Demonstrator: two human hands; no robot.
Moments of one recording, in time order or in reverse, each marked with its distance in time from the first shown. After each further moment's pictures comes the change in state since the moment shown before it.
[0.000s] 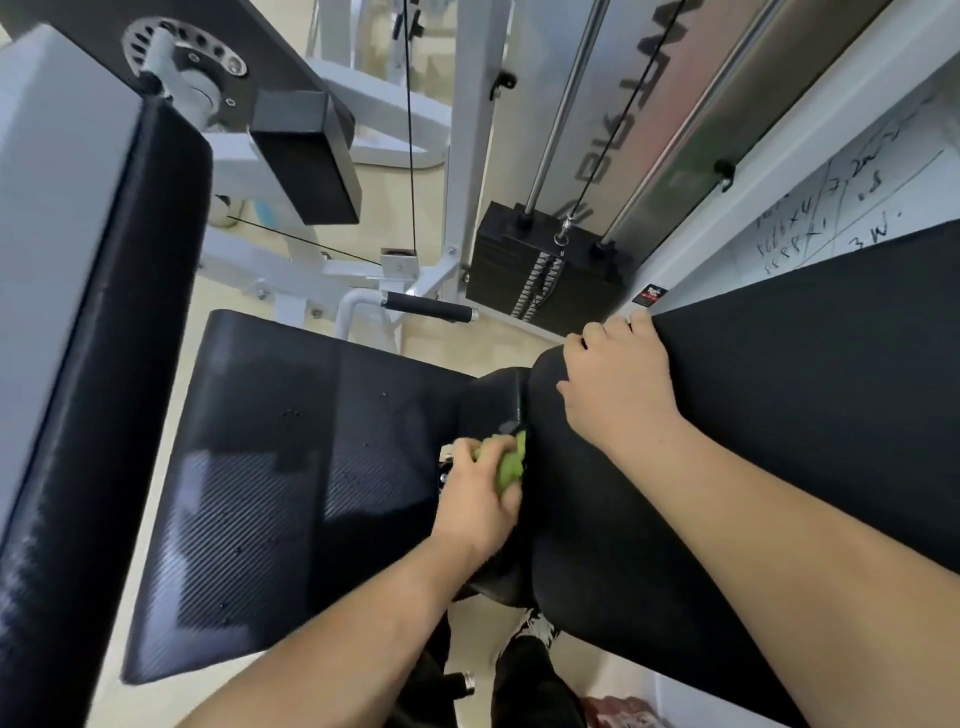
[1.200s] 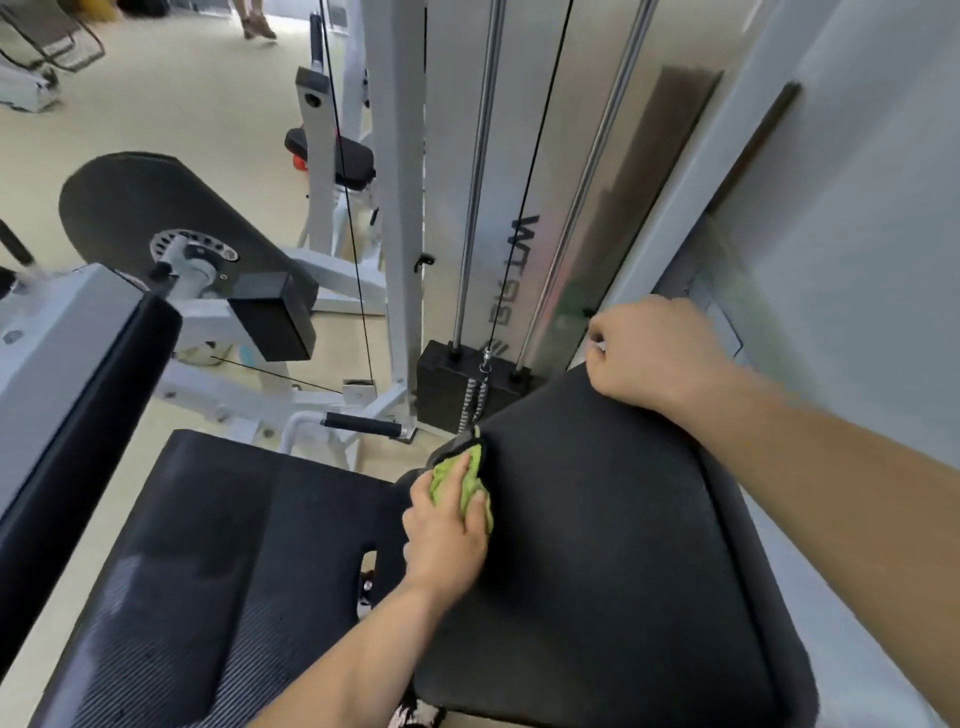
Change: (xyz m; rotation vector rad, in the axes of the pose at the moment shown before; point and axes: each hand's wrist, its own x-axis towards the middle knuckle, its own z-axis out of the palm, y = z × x) left_hand -0.026 0.162 0.017 -0.086 0.269 -0.031; right_hand -0.088 0.227 -0.099 0.307 0.289 0.129
